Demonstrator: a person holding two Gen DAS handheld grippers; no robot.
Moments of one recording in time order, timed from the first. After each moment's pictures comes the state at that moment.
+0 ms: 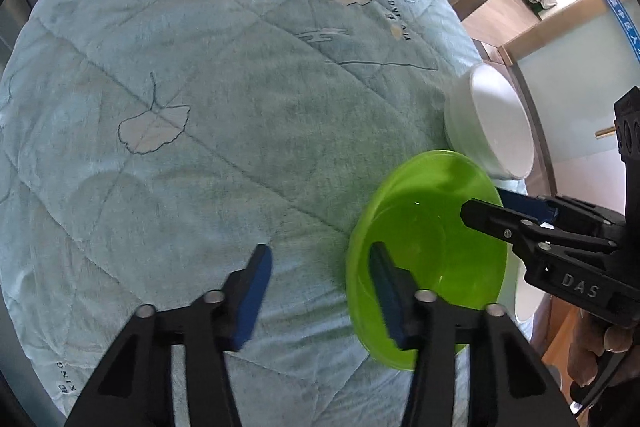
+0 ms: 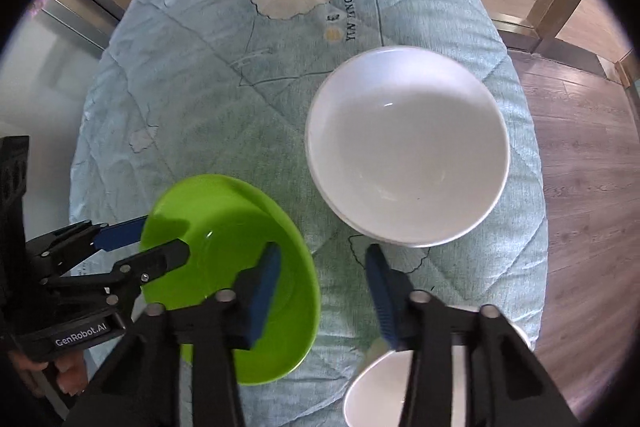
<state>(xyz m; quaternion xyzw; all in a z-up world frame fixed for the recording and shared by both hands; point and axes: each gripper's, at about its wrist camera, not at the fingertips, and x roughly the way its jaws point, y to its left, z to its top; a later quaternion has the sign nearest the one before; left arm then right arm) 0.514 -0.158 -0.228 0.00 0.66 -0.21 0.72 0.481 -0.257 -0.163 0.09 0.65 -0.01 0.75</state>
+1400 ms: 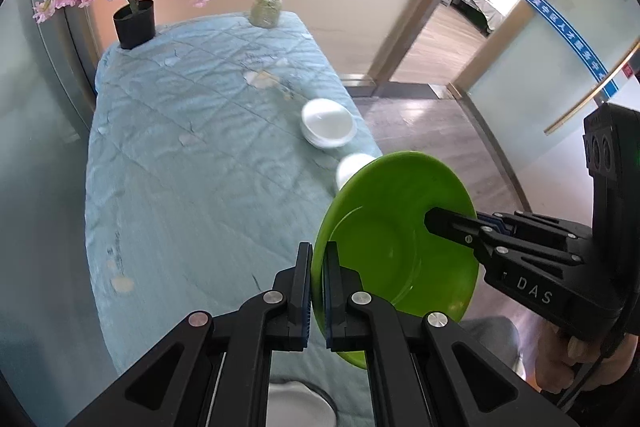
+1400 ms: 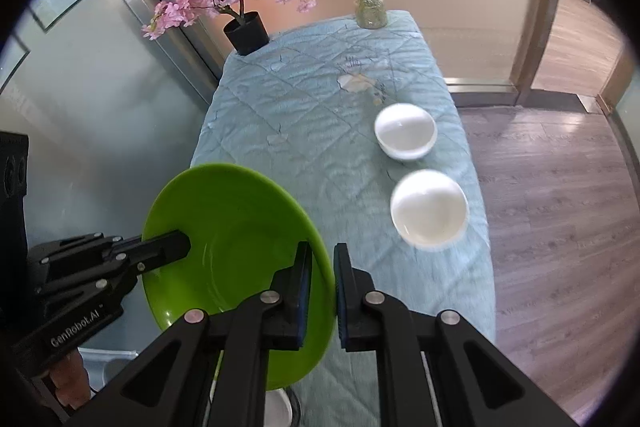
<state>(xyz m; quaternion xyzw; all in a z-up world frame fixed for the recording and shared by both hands) 0.262 -0.131 0.033 0.00 0.54 -0.26 0.80 0.278 -0.209 0.044 0.10 0.54 0.02 0.84</state>
